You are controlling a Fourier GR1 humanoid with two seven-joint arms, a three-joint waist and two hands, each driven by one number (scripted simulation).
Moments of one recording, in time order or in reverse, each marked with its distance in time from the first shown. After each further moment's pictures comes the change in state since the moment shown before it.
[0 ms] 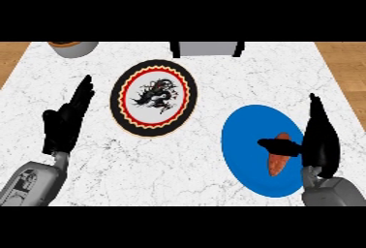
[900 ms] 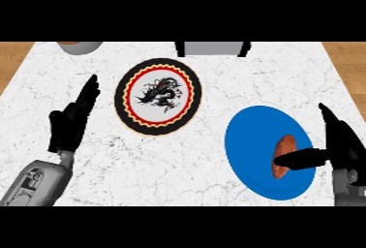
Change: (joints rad) left arm -0.009 -0.042 0.016 0.010 -0.040 -0.037 -0.011; right arm 0.017 -0.062 -0.104 -0.191 -0.218 0.430 0.229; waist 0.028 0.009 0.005
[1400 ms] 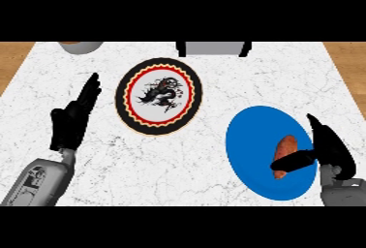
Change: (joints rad) left arm -0.009 -0.029 0.027 0.003 -0.030 -0.017 0.010; right arm 0.007 0.053 -0.017 0.164 -0.012 0.059 -0.057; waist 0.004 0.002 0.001
